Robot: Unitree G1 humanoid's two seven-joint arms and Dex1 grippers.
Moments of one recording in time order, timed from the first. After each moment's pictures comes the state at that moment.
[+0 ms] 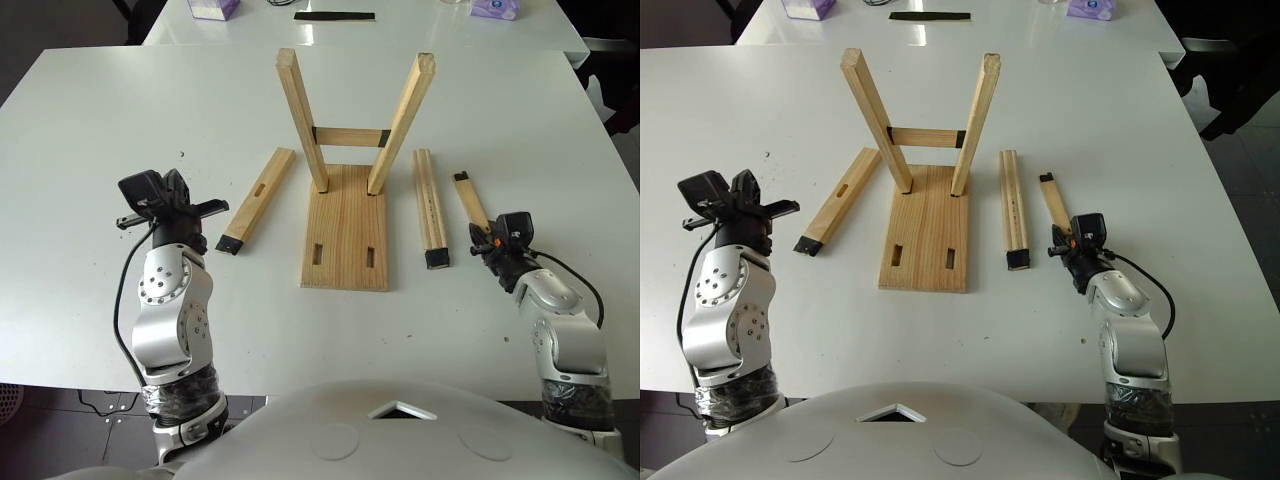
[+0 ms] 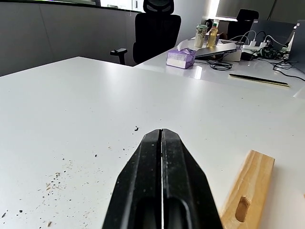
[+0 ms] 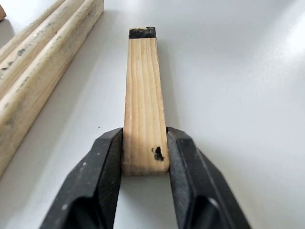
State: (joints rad) left arm 0.12 0.07 0.23 -0.55 -0.20 0.51 0.13; right arm 0.21 -0.31 -0.12 -0.29 0.11 0.56 0.25
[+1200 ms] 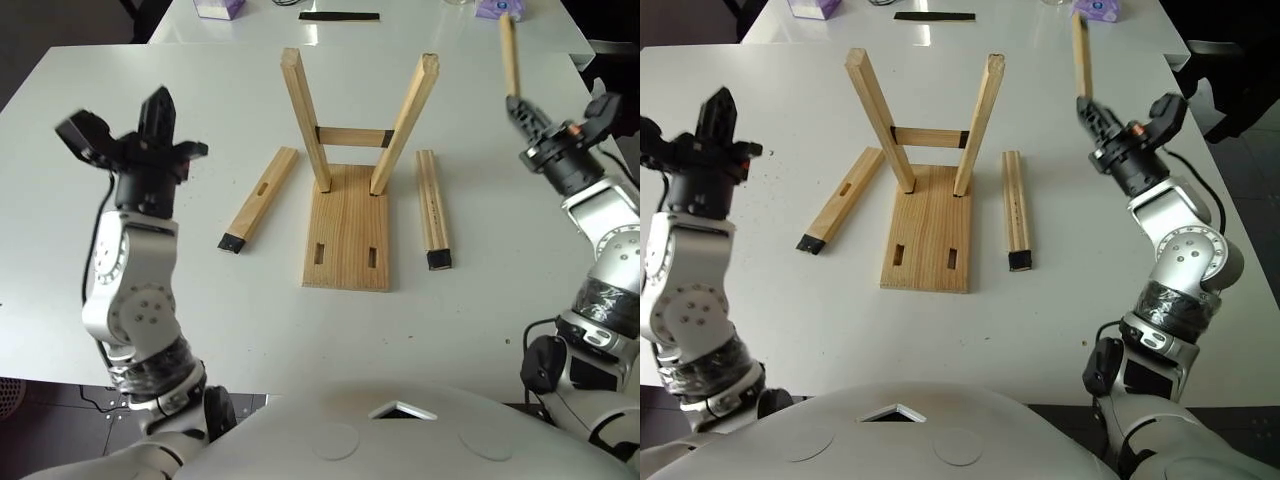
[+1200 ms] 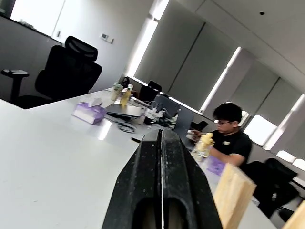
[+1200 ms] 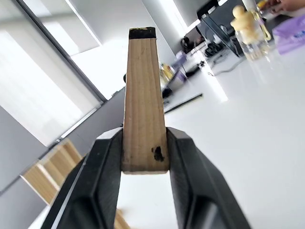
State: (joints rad) left arm -0.18 0.24 0.47 -0.53 -0.95 0.58 -0.02; right arm -0.36 -0.28 -0.61 -0.18 1.01 0.86 0.32
